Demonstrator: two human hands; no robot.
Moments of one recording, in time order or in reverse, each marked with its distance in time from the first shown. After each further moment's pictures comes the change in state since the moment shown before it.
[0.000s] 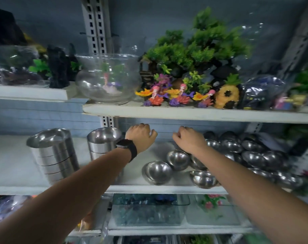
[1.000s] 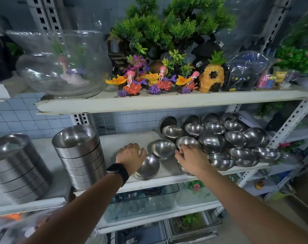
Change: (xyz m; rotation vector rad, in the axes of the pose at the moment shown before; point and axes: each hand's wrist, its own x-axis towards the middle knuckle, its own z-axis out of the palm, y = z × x) left_hand -0.026 -0.008 0.127 -0.070 -0.104 0.003; right_hand -0.077 0.065 0.075 0.003 -0.065 0.144
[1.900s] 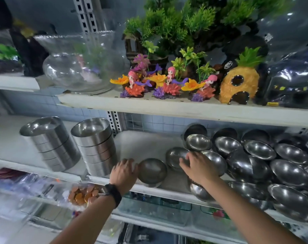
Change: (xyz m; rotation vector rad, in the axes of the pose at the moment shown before) left_hand -0.058 0.009 0.015 0.072 0.063 -0.500; right_hand 0.069 0.031 0.035 0.149 -0.097 -0.353
